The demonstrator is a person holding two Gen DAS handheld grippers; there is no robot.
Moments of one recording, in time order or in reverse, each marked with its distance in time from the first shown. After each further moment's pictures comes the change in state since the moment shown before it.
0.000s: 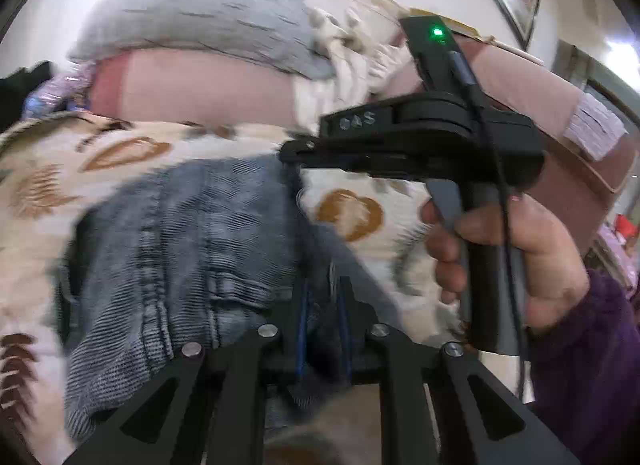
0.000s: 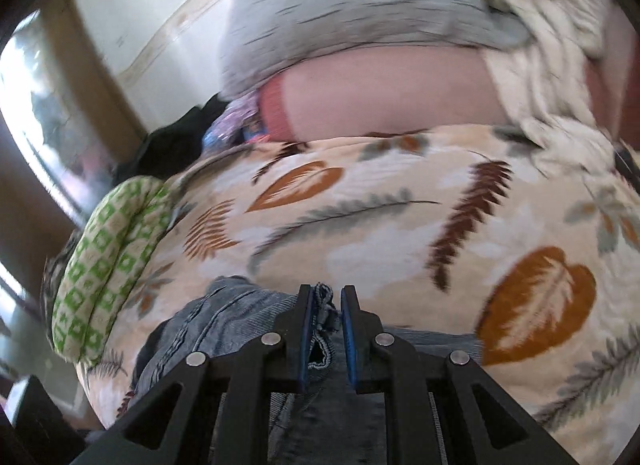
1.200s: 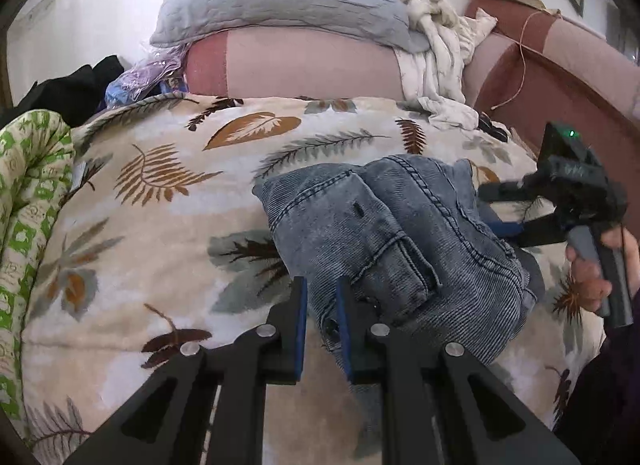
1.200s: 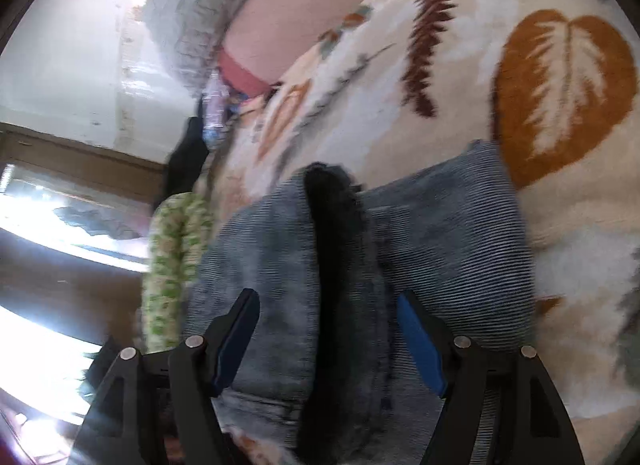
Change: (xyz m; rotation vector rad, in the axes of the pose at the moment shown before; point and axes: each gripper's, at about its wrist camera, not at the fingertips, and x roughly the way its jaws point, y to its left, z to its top) left arm -0.050 0.099 -0.008 0.030 0.109 0.322; right arm 0.036 -0.068 -0.074 0.465 0.216 0.372
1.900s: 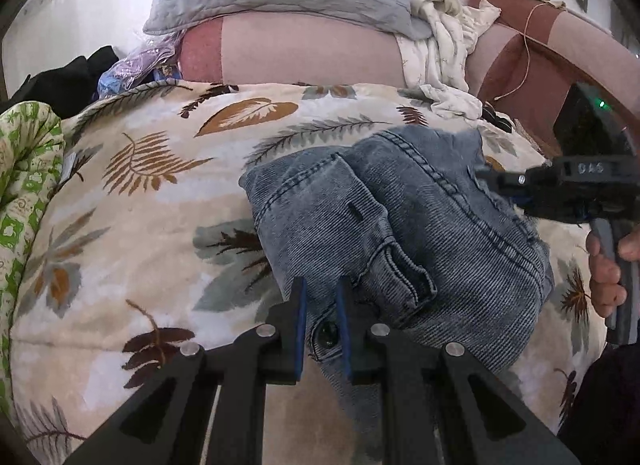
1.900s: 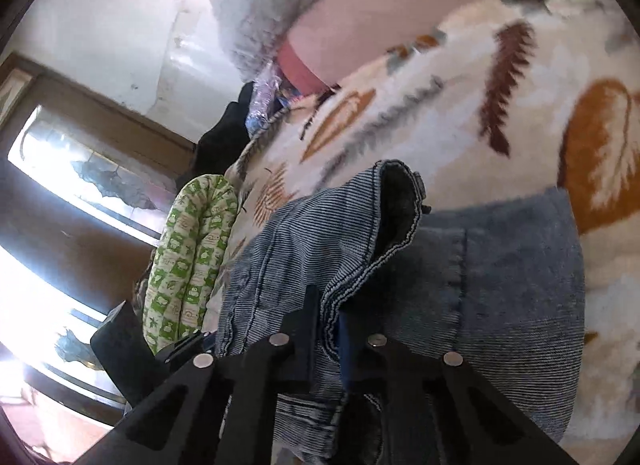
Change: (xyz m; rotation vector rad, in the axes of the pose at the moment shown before) left arm 0.017 -0.004 -0.001 -0.001 0.033 -0.002; right arm 0.006 0.045 -0.009 -0.218 -0.064 -0.006
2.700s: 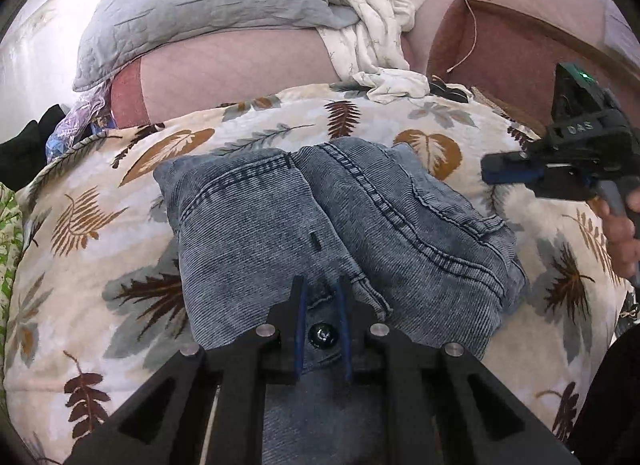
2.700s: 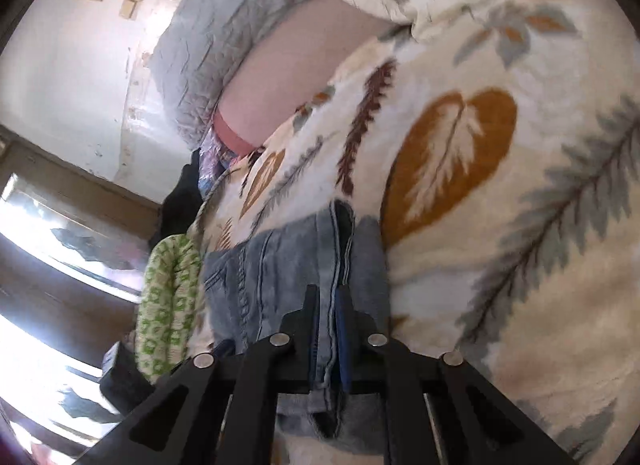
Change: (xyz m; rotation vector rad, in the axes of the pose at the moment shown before) left arm 0.035 -0.092 0.007 0.185 -0.024 -0.019; right arm -0.097 -0.090 -0.001 0.205 -0.099 -0.068
